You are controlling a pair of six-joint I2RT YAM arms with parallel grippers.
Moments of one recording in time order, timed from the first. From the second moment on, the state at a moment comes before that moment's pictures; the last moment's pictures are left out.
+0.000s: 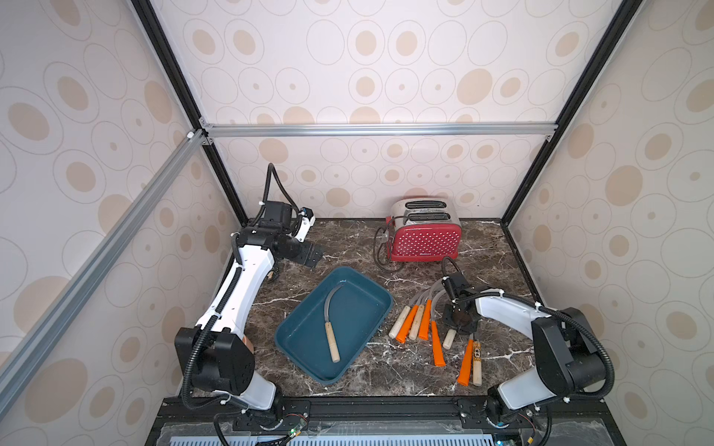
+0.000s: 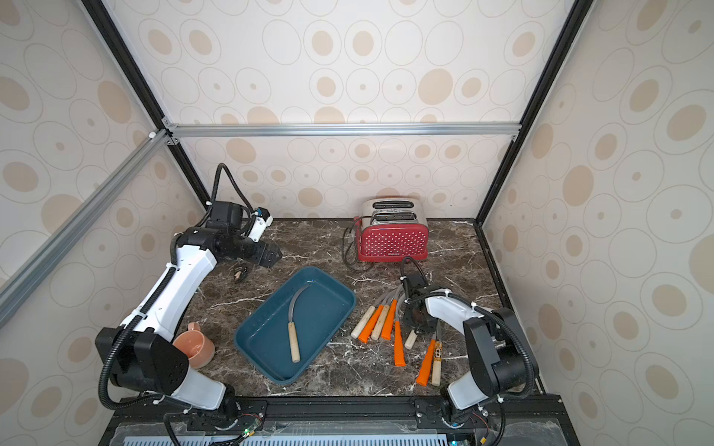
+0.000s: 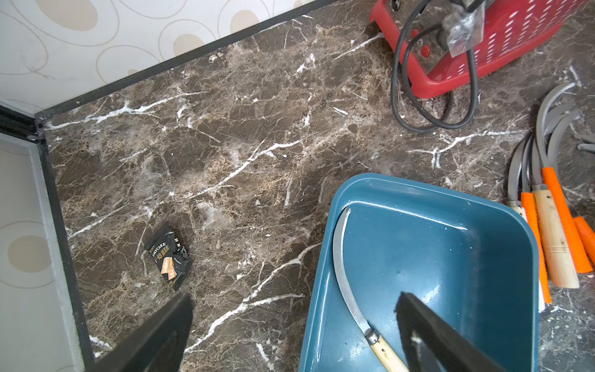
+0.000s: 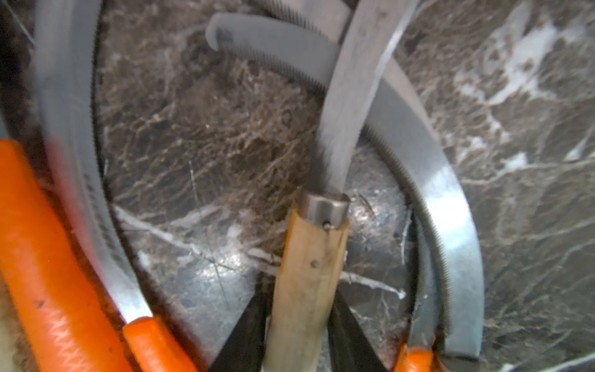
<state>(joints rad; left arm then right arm) -0.13 1.53 1.53 -0.93 0.16 0.25 0.31 1.52 0.79 -0.71 0.11 0.68</state>
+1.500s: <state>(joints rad) -0.13 1.53 1.53 -0.93 0.14 0.24 0.31 1.31 0.80 -0.78 0.13 0.67</state>
